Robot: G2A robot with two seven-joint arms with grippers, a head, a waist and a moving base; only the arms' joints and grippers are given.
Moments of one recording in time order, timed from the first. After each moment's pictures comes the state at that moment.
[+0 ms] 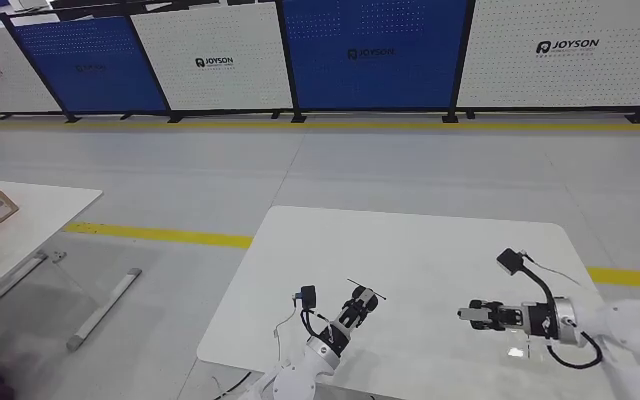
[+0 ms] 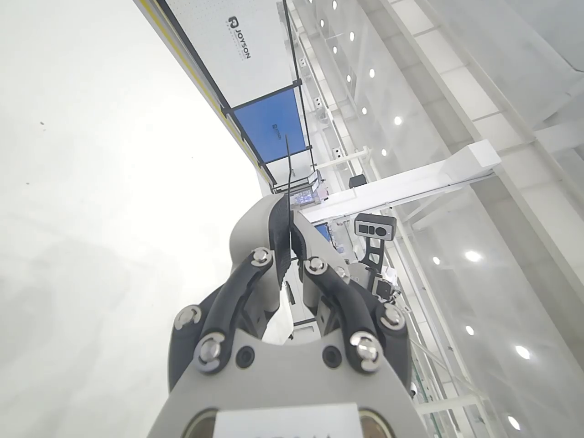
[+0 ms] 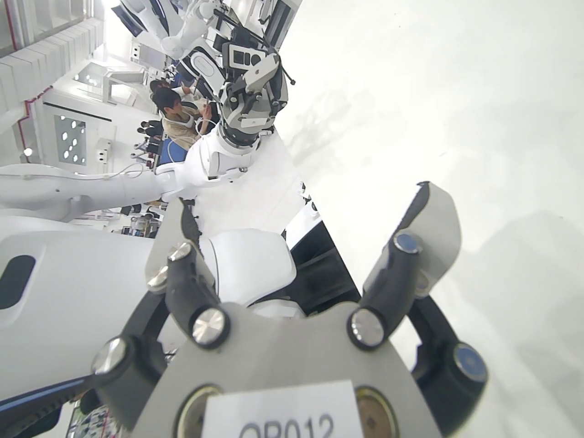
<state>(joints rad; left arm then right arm) 1.57 -1.25 -0.99 -1.66 -0.03 -0.22 0.14 -1.12 -0.95 1.29 -1.46 0.23 -0.25 1.39</state>
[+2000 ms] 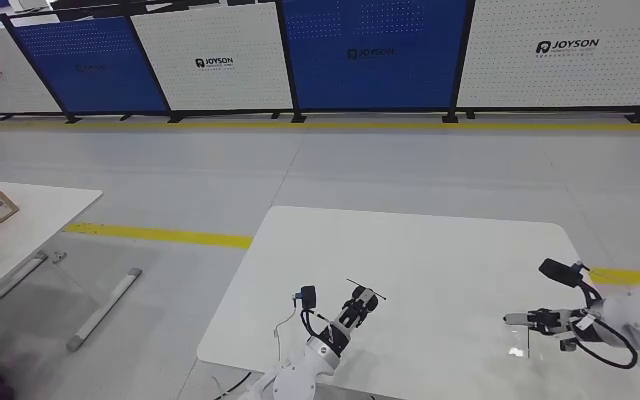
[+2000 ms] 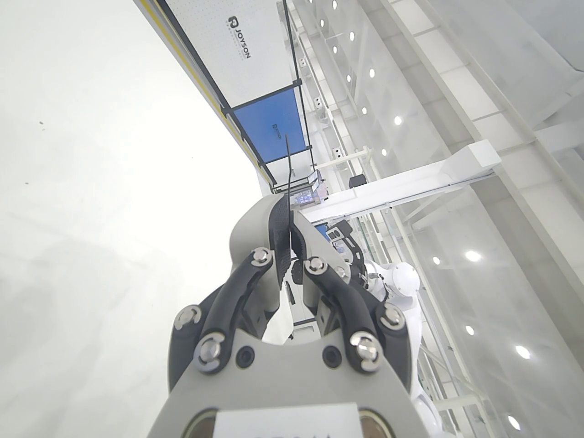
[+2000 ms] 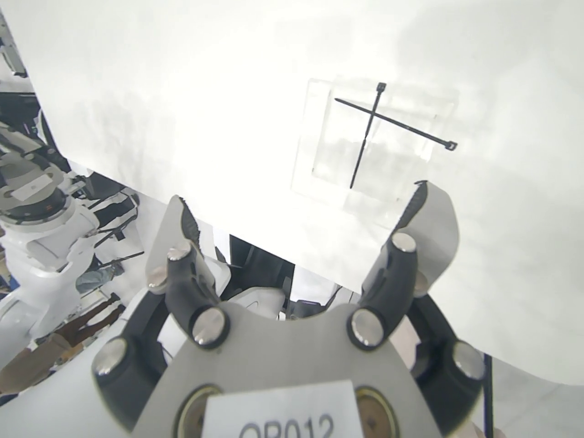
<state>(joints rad) 1.57 -1.25 -0.99 -1.66 -0.03 -0.22 0.14 -1.01 -0.72 1.15 -1.55 -0.26 0.28 1.39</state>
